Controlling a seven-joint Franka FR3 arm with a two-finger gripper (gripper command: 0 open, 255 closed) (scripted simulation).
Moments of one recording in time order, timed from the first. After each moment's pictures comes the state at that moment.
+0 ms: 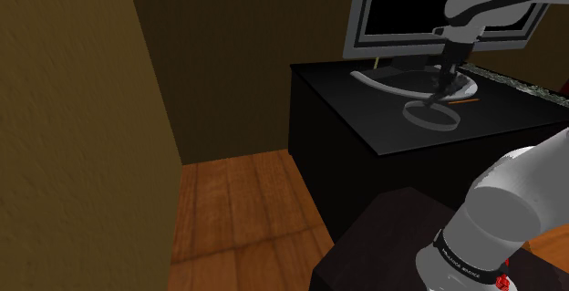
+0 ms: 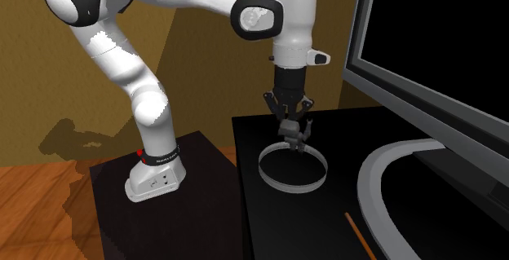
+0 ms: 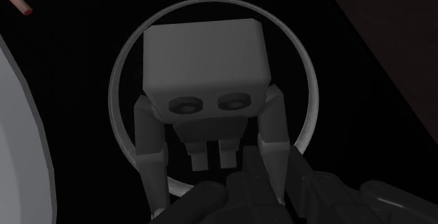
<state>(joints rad) -0.20 -0.39 -0.70 -2.21 -0.28 1.89 -1.15</state>
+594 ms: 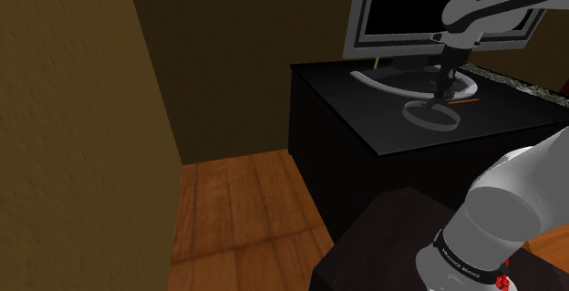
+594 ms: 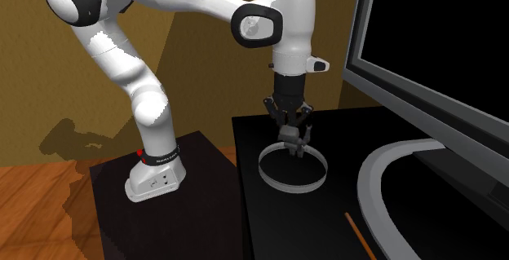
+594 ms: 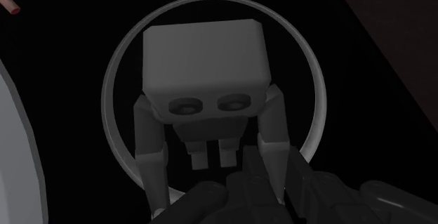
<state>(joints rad) -0.20 -0.38 -0.72 -2.24 -0.28 1.94 -1.15</state>
